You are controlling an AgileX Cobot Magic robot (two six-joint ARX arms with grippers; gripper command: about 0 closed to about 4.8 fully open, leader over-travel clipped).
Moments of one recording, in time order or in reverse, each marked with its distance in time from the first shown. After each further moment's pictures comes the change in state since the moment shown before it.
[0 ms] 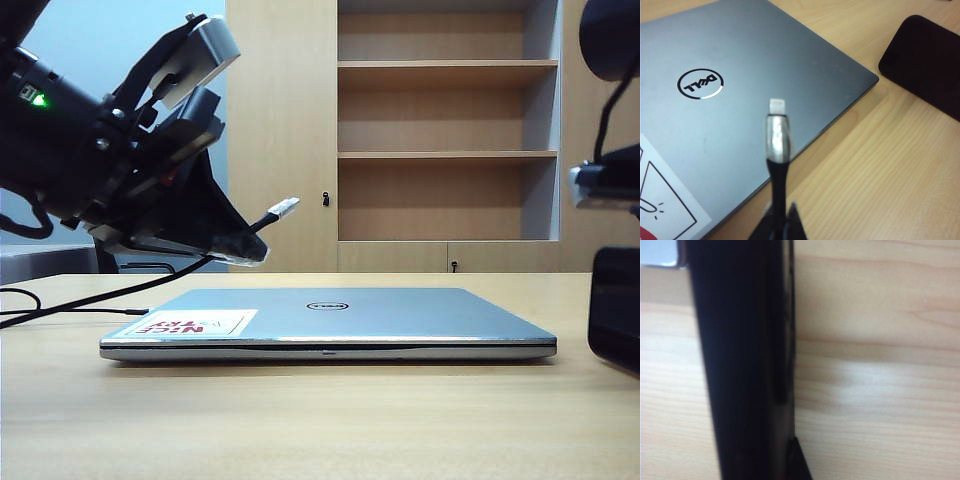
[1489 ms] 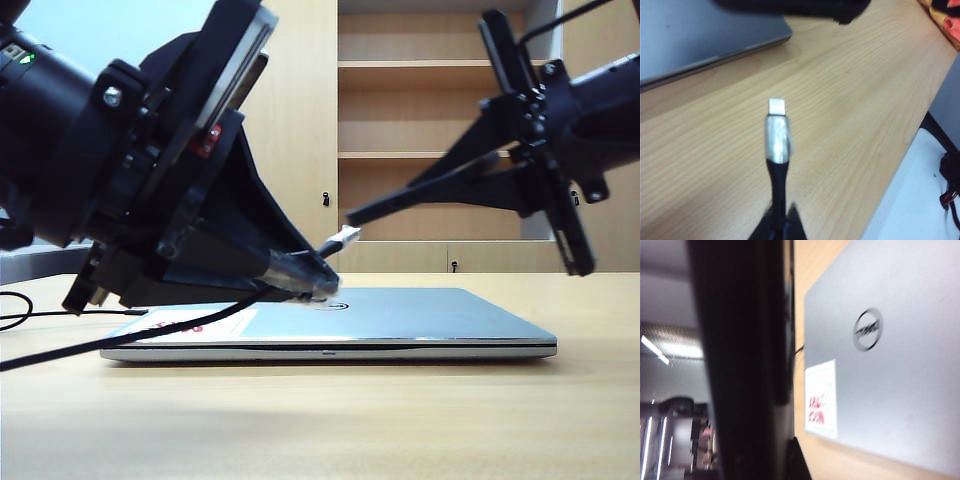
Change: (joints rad) left arm -0.243 0.008 -0.050 0.039 0.000 -0.465; right arm 0.051 -0.010 -0.388 1.504 -0.464 0.877
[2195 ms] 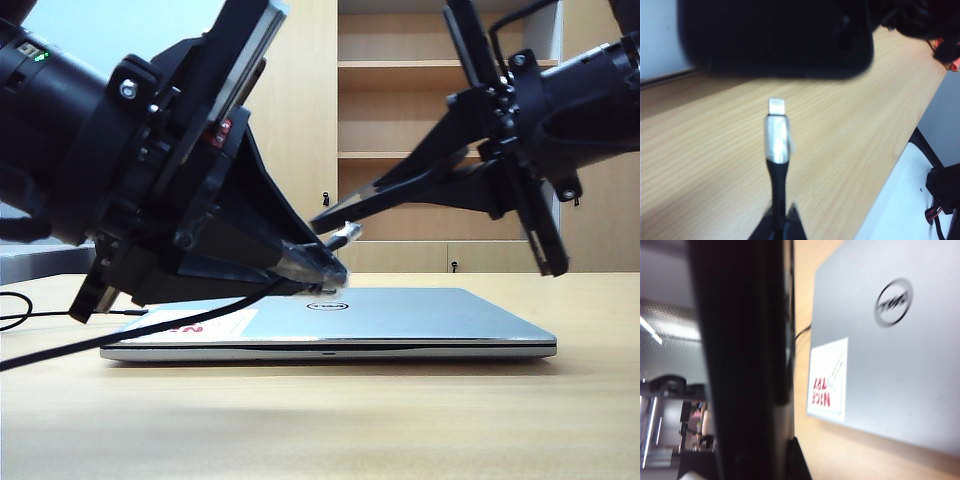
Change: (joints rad) left arm 0.000 0.021 0.000 0.047 0.000 -0.076; right arm 0.110 0.000 -0.003 0.008 0.069 -0.044
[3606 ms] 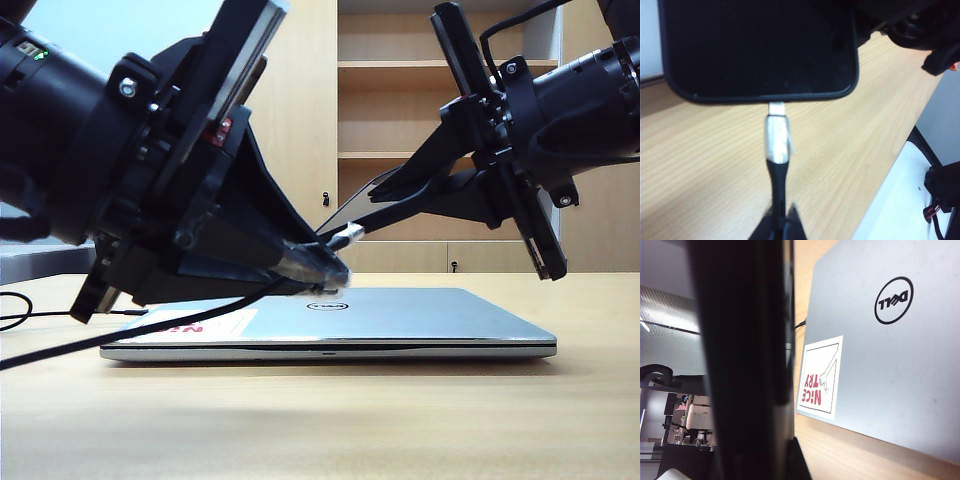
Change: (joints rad) left arm 0.000 0.001 0.000 0.005 0.001 0.000; right arm 0.026 0.014 0.000 -0.003 0.014 -0.070
